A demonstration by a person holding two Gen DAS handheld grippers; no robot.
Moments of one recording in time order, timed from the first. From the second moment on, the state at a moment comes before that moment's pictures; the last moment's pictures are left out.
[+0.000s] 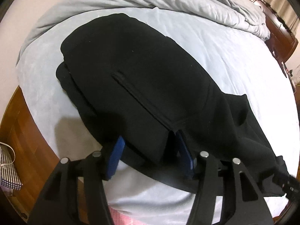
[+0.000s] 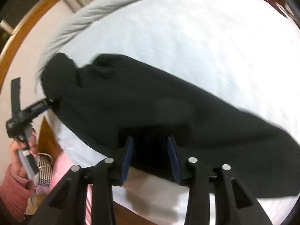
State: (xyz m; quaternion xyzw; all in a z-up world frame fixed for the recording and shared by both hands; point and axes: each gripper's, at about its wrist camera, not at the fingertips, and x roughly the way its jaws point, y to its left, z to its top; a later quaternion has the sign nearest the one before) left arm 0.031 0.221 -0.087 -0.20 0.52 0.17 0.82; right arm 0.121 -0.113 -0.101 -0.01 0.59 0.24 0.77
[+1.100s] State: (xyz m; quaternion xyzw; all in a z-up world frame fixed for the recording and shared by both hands) left arm 0.028 0.224 -0.098 -0.20 0.52 0.16 0.82; right arm 0.262 0.063 -0.145 -0.04 0.57 0.32 0.75
